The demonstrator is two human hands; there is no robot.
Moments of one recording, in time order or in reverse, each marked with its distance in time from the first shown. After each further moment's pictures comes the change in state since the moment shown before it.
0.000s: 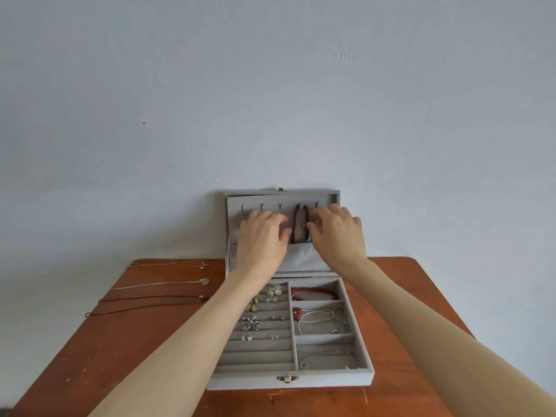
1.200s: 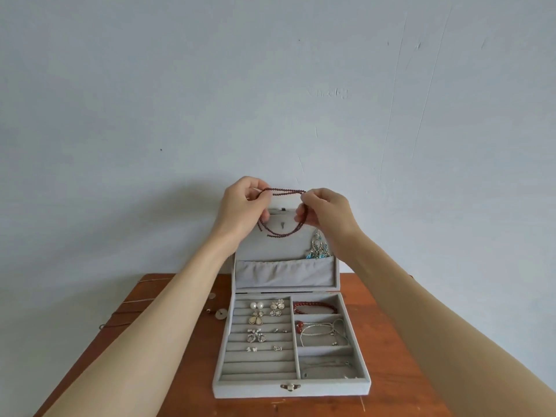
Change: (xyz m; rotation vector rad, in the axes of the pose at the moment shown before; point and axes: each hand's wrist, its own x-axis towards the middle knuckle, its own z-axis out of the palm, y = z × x) left_hand 0.039 0.003 -0.088 -0.801 0.064 -0.269; right_hand 0.022 -0.045 -0.063 1.265 -0.113 0.261
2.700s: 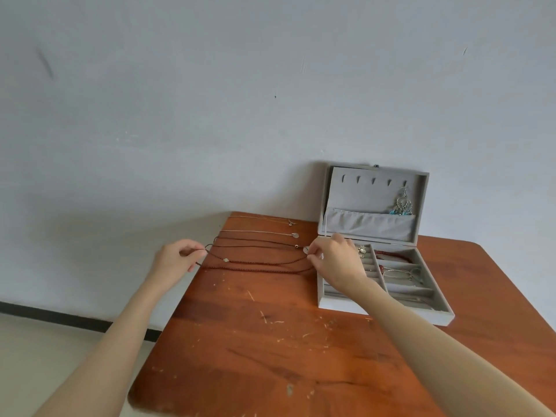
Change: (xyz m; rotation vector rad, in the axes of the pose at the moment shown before) left_hand -0.136 -0.180 -0.249 0.391 0.024 -0.326; right_hand -0.102 0.119 0.113 -1.224 -0.245 -0.233
